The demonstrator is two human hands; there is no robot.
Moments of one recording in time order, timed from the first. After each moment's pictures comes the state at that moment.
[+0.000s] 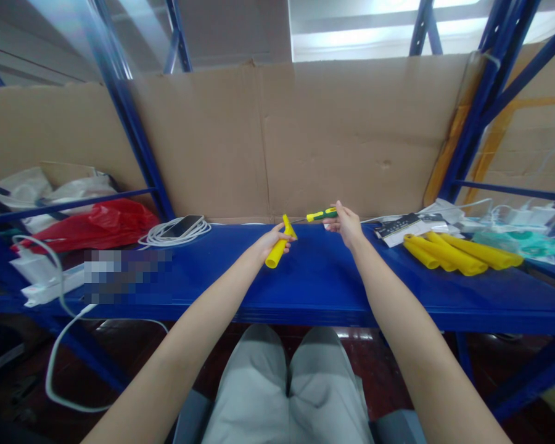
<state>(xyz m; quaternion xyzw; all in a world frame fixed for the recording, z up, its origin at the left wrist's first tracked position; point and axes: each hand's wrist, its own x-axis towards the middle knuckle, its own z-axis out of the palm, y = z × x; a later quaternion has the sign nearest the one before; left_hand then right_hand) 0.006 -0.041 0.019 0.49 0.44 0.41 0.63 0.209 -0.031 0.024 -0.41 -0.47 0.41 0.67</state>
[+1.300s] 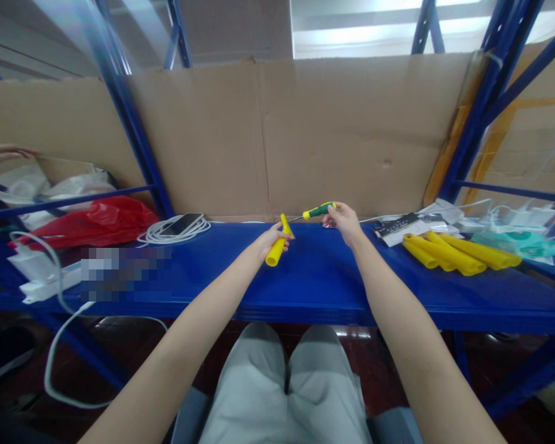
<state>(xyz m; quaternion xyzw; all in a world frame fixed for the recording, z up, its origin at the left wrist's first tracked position) 0.006 -0.035 0.015 0.48 0.45 0.43 0.62 0.206 -0.033 0.026 -0.37 -0.53 0.38 0.66</state>
